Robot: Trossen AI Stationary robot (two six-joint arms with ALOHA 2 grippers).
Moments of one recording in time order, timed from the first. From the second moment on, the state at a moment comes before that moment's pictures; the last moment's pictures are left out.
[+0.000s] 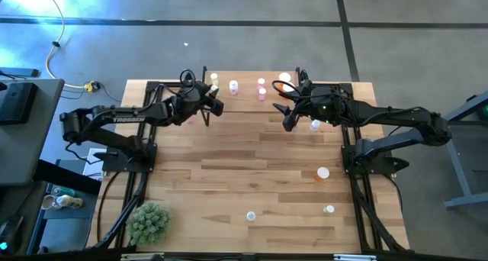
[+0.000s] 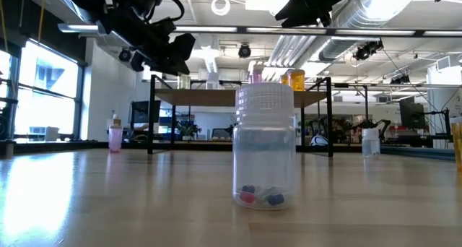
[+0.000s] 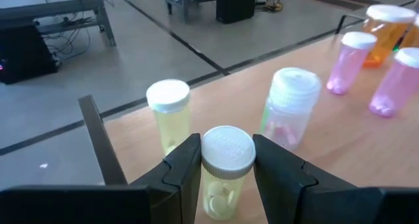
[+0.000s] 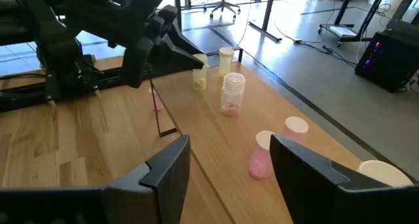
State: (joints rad) left arm 0.51 1.27 0.68 0.20 -0.56 -0.21; right arm -0.19 1.12 0.97 -0.18 0.30 0.05
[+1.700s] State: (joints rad) left arm 0.48 1.16 0.75 0.21 -0.52 -0.07; right arm -0.19 1.12 0.97 -0.20 0.27 0.04
